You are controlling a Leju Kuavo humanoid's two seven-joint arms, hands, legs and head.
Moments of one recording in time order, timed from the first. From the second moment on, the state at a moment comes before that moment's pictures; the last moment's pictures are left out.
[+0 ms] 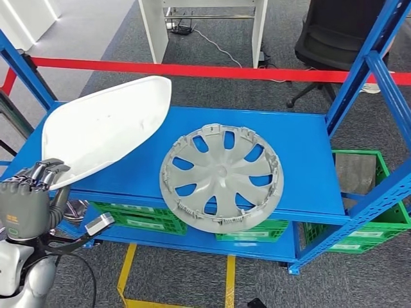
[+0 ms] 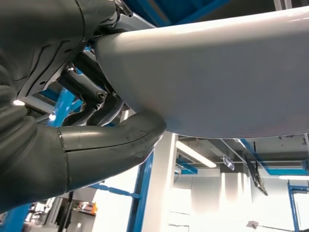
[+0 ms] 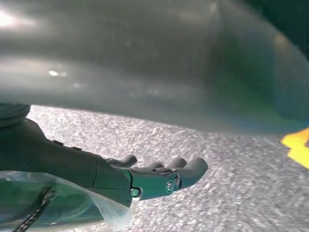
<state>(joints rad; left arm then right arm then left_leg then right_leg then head) -0.12 0.06 -0.08 -1.68 -1.33 0.70 -0.35 -0.10 0.04 1.25 -0.15 -0.87 -0.22 -0.11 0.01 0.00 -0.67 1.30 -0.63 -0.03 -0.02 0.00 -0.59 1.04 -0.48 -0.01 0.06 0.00</state>
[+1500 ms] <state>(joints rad) 0.05 0.06 0.10 -1.77 -1.25 0.70 -0.51 -0.13 0.06 1.29 -0.15 -0.87 -0.34 -0.14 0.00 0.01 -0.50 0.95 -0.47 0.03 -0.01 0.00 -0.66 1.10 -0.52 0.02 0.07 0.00</state>
